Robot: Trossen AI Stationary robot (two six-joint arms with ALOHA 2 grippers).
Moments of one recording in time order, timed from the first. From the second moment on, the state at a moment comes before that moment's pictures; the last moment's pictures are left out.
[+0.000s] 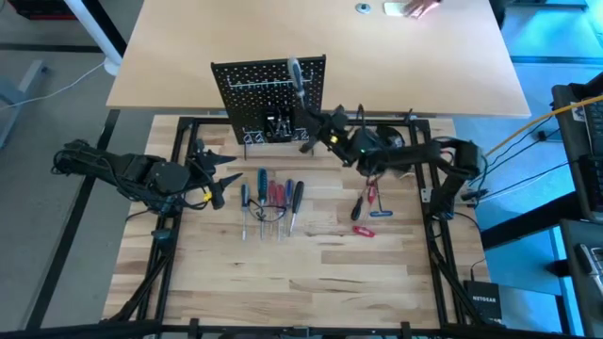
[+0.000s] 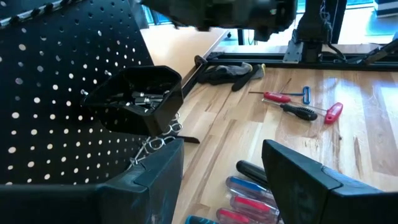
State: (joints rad) left arm -0.29 0.81 0.89 -0.52 -0.77 -0.11; right arm -0.27 1.75 0.99 1.21 0.33 0.04
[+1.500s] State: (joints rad) left arm -0.29 0.81 0.89 -0.54 -0.76 -0.14; right arm -0.33 1.88 1.04 1.18 0.46 -0.03
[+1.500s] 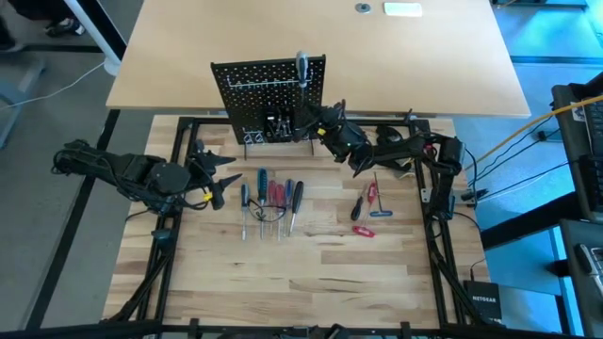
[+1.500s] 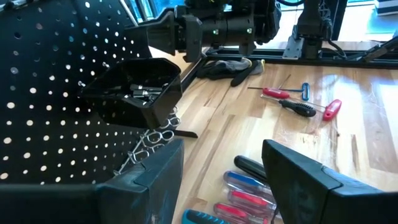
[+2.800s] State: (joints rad) left arm -0.29 0.81 0.89 -0.57 -0.73 -0.18; right arm 0.12 1.63 1.05 0.99 0.90 -0.58
